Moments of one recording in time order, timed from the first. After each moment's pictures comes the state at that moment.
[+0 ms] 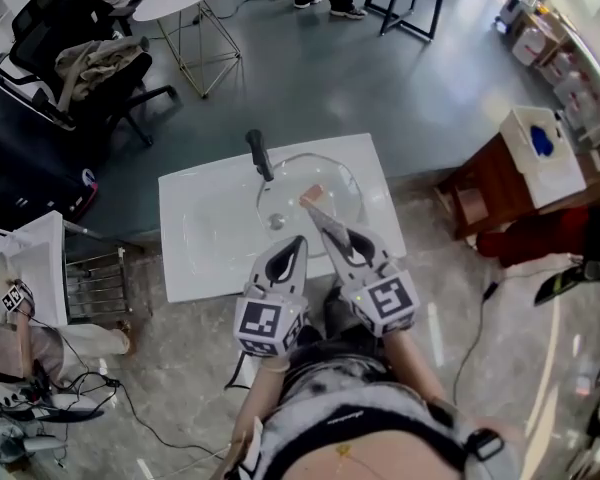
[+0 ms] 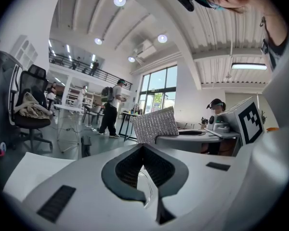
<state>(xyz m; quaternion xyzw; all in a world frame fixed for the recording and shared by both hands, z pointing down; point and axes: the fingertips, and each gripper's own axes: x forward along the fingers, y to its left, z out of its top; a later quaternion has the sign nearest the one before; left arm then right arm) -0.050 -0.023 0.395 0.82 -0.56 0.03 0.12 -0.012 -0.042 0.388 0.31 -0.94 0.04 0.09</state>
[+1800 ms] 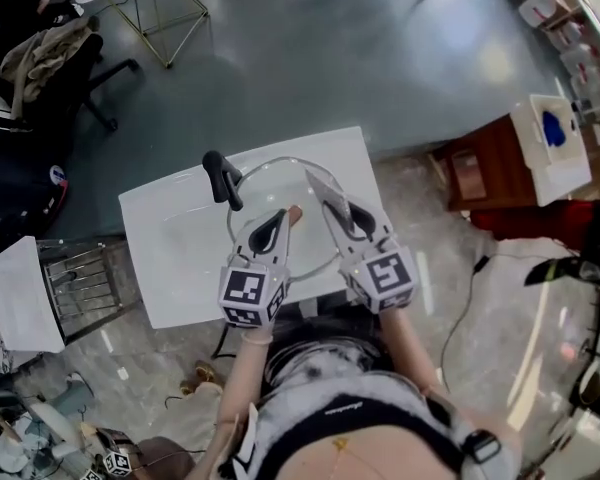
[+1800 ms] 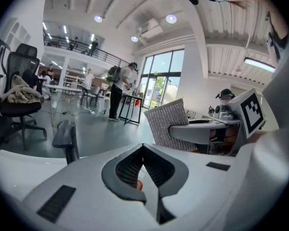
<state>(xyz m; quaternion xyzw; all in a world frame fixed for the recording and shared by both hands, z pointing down) -0.072 -0.192 0.478 0.81 -0.53 0.10 0.21 -0.004 -0.216 0.455 0.35 -0.92 0.11 0.15</state>
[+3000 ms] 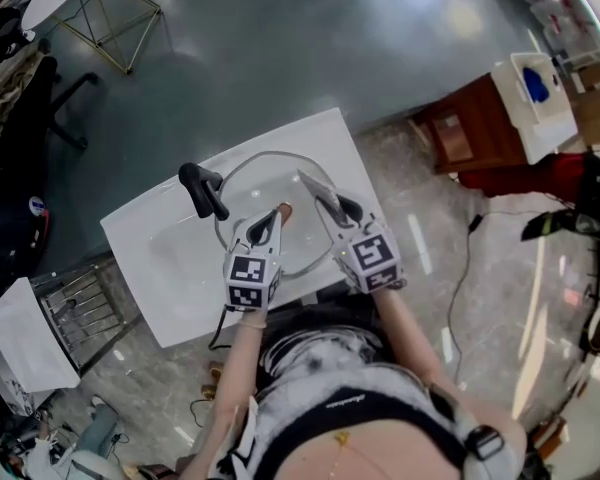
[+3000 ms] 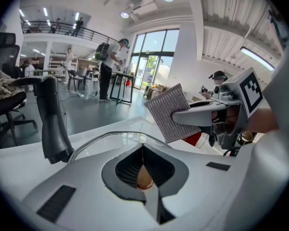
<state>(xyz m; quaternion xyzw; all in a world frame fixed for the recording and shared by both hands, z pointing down) -0.068 -0.199 0.580 0.83 -0.45 0.21 0.25 0.012 -0.227 0.540 0.40 -0.87 0.15 0.23</state>
